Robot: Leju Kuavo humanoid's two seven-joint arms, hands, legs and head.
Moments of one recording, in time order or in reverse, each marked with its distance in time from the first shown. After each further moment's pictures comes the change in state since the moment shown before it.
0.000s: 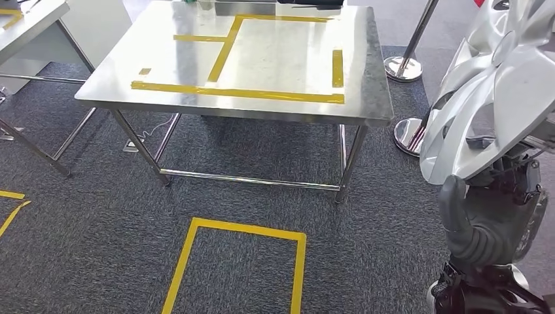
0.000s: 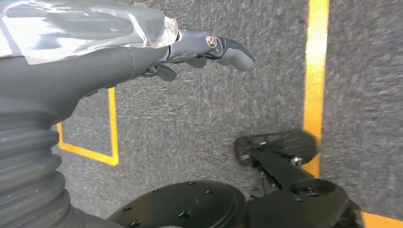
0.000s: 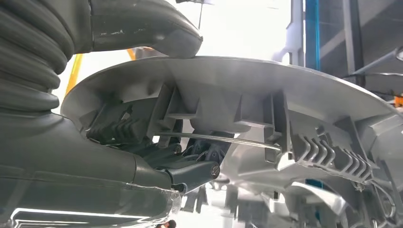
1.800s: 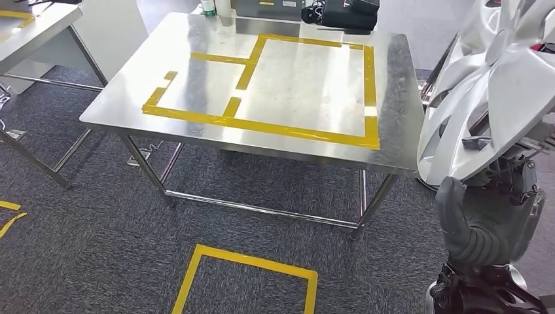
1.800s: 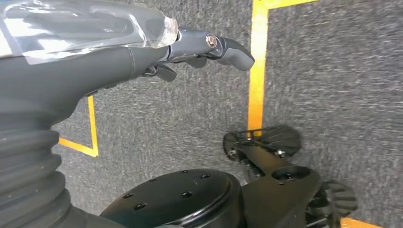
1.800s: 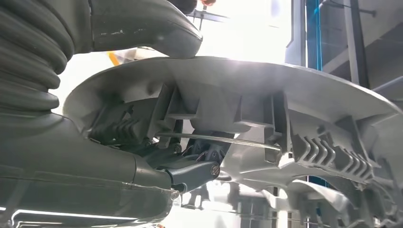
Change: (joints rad) left arm 0.010 -0.010 0.014 -0.001 -0.010 -0.002 0.003; right arm -0.014 0.006 -0.001 0.012 -0.001 0.015 0.000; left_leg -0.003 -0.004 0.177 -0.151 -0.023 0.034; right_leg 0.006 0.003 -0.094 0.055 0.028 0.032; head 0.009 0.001
